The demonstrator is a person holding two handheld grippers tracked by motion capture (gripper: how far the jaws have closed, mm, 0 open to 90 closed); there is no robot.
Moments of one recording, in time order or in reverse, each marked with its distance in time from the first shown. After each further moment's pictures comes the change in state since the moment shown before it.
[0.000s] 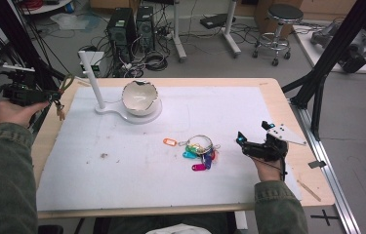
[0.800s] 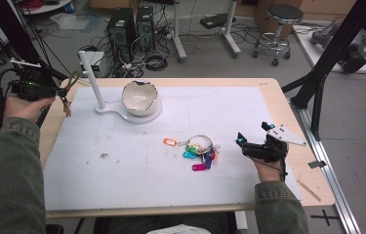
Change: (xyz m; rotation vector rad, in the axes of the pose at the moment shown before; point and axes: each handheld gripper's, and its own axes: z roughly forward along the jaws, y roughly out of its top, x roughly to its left) left arm 0.005 0.008 0.021 0.007 -0.036 -0.064; right arm 0.000 -0.001 -0.001 0.006 0.000 -0.010
